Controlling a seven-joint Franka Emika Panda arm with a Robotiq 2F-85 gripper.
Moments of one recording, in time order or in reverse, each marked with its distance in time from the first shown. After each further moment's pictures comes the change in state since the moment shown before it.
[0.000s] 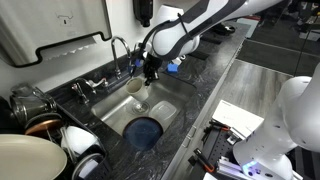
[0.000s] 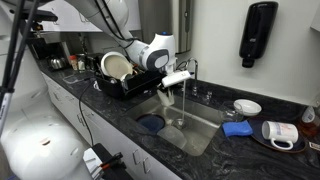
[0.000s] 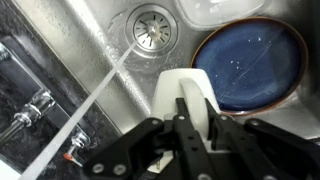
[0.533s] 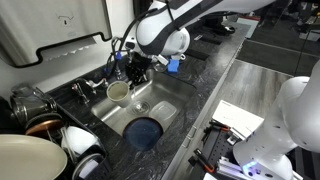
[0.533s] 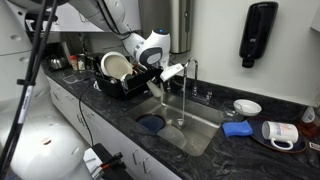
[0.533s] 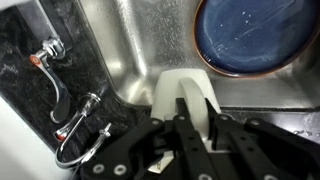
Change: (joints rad) arm 0.014 0.031 0.099 0.084 0.260 -0.016 -0.412
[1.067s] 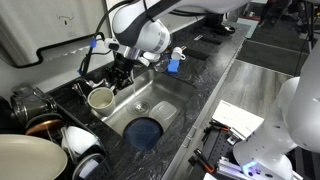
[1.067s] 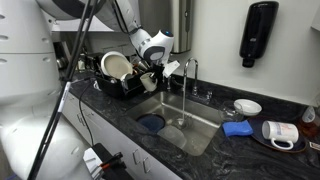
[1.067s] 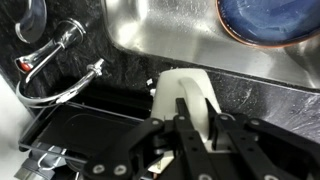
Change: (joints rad) arm -0.002 0.169 0.053 0.229 0.151 -0.160 -0.316
